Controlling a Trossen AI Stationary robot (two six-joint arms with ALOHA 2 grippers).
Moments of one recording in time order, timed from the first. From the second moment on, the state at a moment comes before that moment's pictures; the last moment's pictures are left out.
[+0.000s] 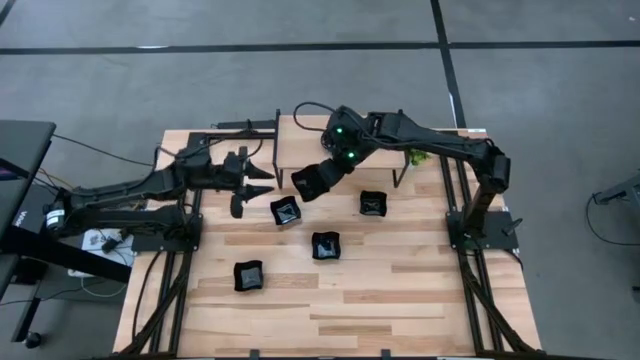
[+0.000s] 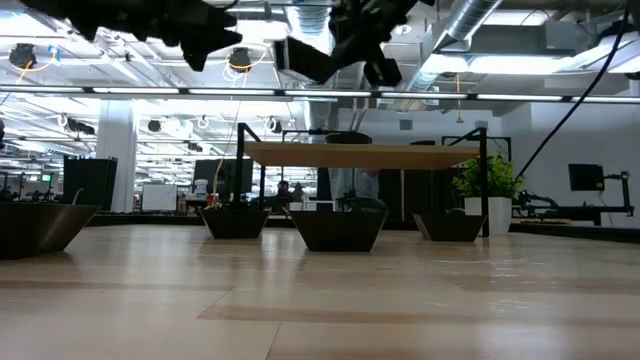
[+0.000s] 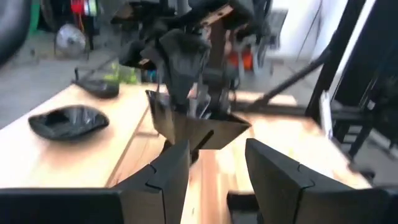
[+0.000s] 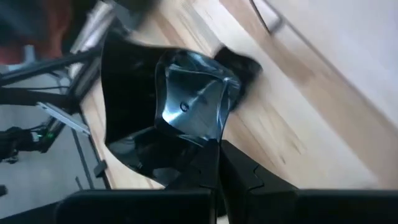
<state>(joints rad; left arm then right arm) 0.31 0.79 0.56 0.10 0.33 0.02 -0.31 1.74 1.75 -0.91 -0.36 0.53</state>
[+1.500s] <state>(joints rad) -0.06 1.26 1.18 -0.62 -0.15 0.73 -0.27 1.82 1.75 -0.97 -0.45 0.72</state>
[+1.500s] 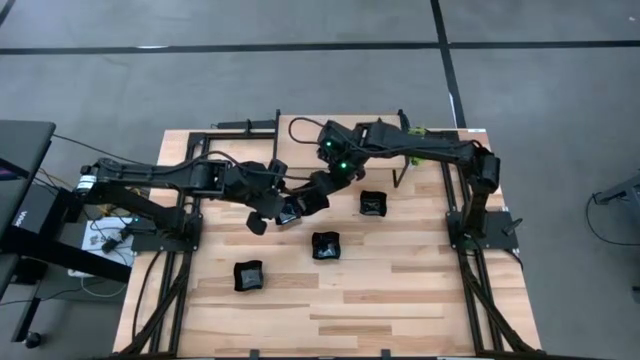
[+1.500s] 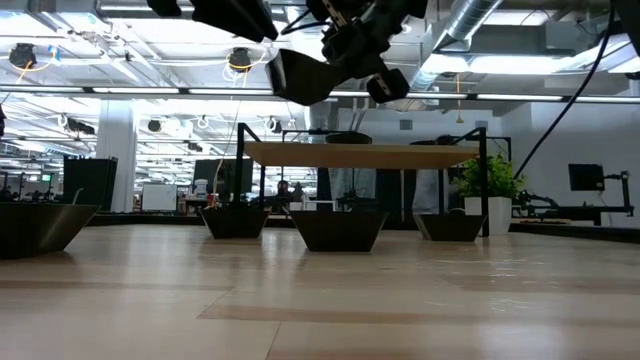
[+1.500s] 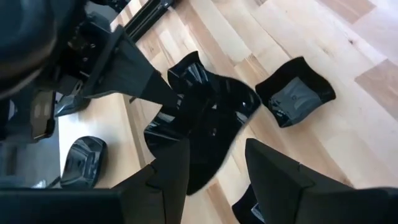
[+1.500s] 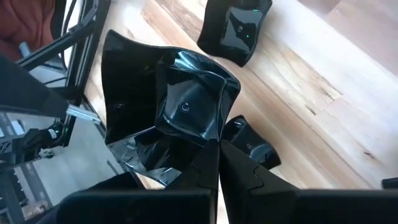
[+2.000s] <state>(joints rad) -0.07 1.26 1.18 -0.62 -0.15 0.66 -0.26 1.82 1.75 -0.94 -0.44 0.75</state>
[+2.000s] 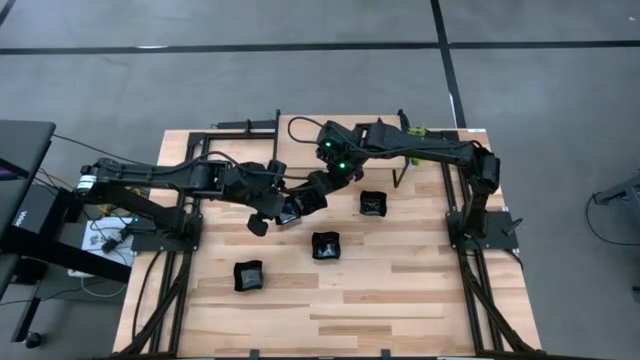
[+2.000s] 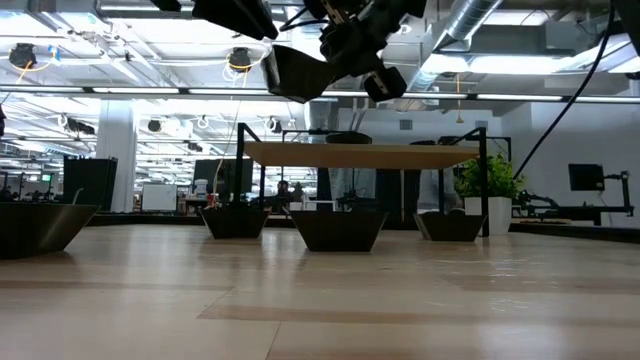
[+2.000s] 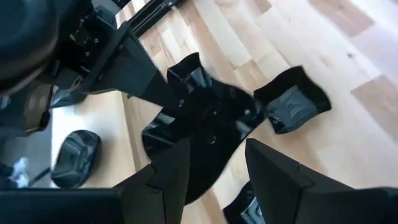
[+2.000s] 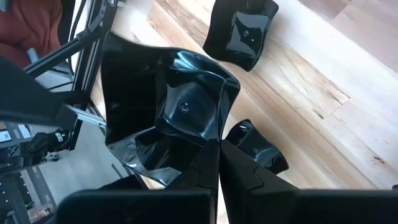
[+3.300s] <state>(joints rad) -0.07 1.34 1.18 -0.63 -0.12 0.78 -0.23 1.82 1.75 -0.94 -0.44 0.75</state>
